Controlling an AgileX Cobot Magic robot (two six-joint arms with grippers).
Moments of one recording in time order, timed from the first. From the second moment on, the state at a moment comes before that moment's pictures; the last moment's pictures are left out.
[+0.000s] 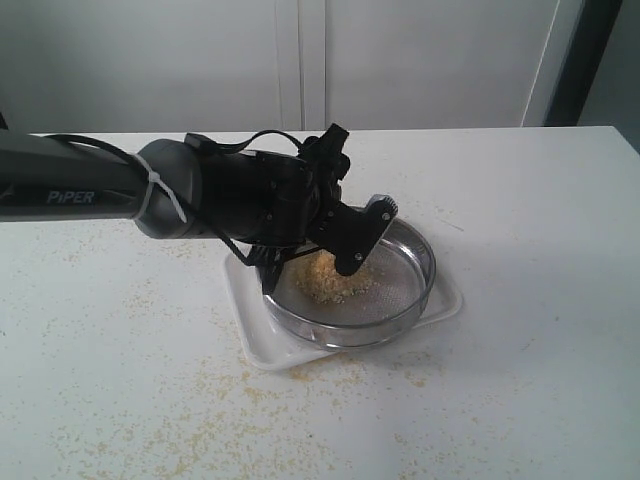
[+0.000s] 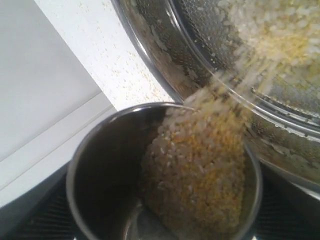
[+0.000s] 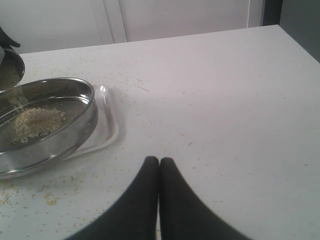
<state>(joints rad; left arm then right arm) -0.85 2.01 -1.42 1.23 0.55 0.43 0.10 0.01 -0.01 0.00 0.34 0.18</state>
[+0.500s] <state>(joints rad) -0.88 2.01 -1.42 1.28 0.57 0.44 0.10 0.01 -0.01 0.00 0.34 0.18</state>
